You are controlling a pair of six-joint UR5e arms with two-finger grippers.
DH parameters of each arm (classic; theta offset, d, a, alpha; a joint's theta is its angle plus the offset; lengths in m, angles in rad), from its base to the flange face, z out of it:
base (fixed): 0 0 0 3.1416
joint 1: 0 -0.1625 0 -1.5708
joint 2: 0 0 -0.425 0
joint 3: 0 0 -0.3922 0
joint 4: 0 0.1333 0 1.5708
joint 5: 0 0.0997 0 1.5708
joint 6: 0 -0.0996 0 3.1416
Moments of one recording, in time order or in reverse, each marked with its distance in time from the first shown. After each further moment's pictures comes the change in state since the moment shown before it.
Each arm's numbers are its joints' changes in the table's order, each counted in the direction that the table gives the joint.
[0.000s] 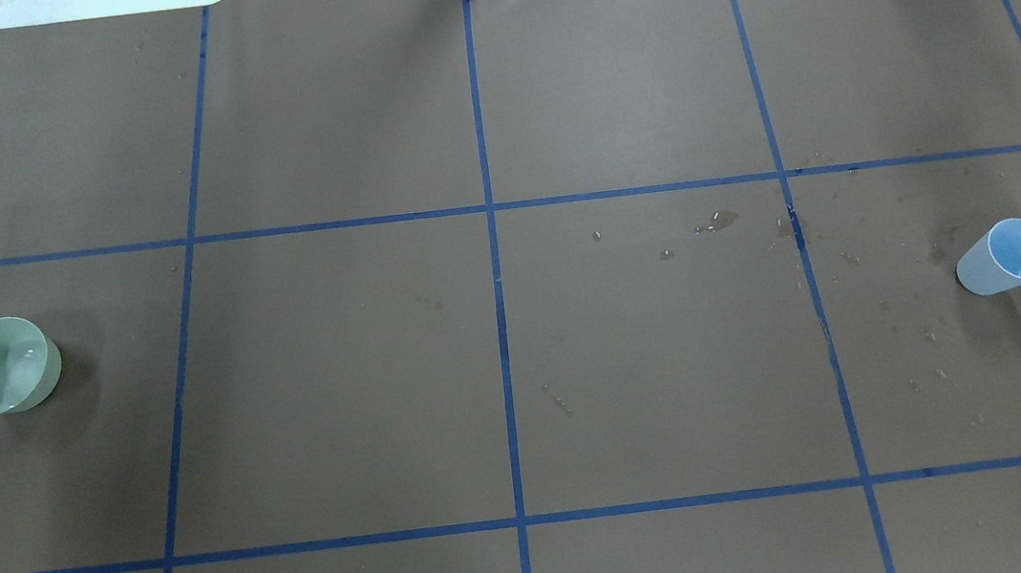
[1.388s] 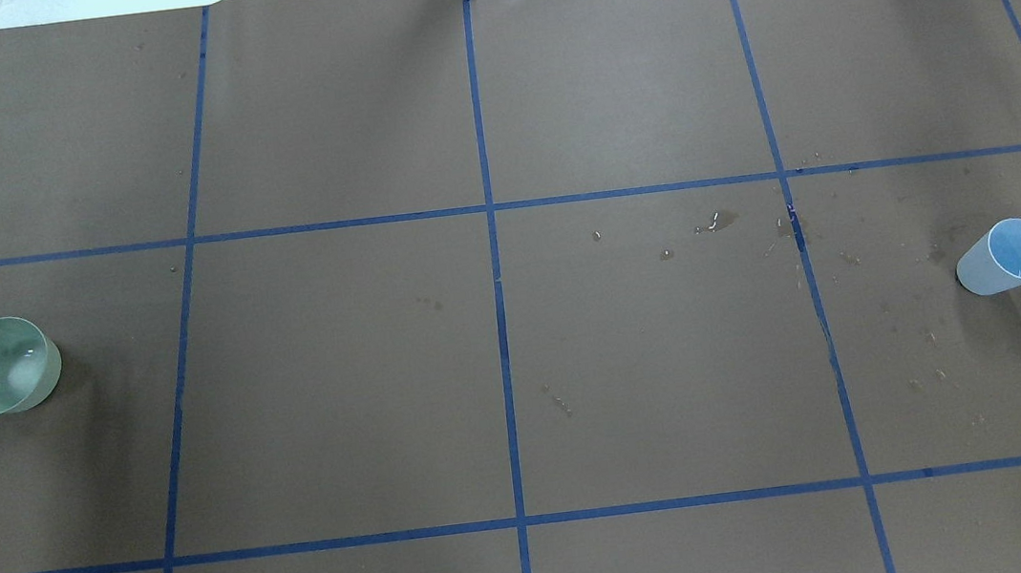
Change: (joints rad) left arm -0.244 -0.007 0.121 -0.295 0.051 0.309; right arm 0.012 -0.001 0.001 0.001 0.000 0.005
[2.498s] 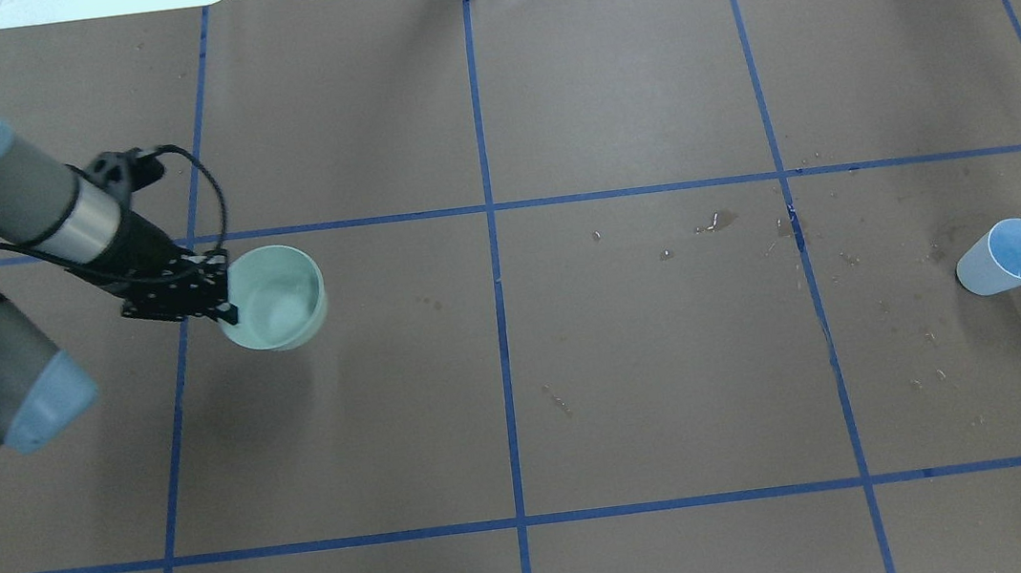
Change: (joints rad) left arm -0.283 -0.383 -0.190 0.069 -0.029 0.689; right arm 0.001 0.001 -0.001 0.038 -0.001 -0.003
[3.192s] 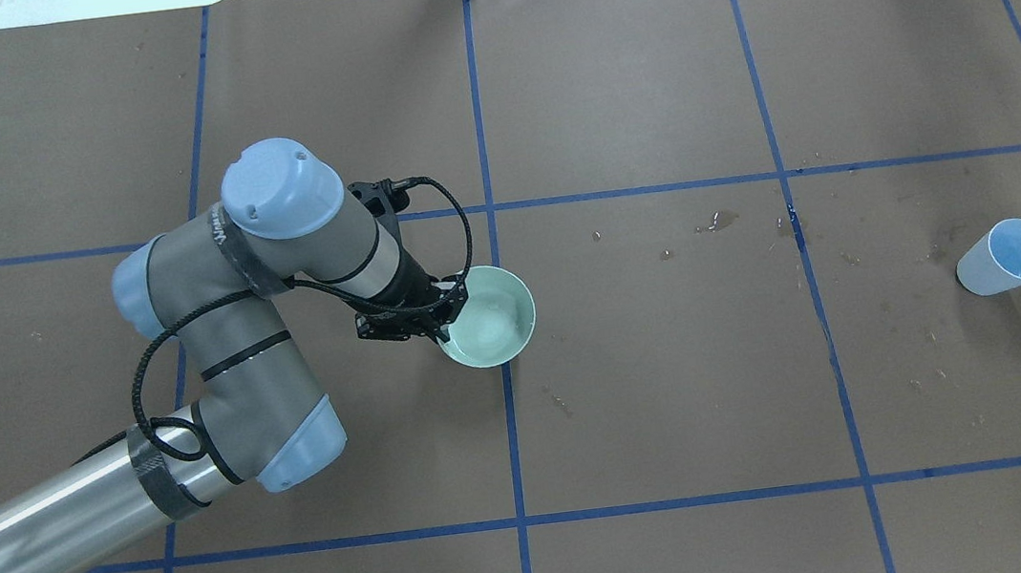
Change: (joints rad) left arm -0.219 -0.311 0.182 0.048 0.233 0.137; right arm 0.000 0.000 -0.002 0.004 -0.003 -0.002
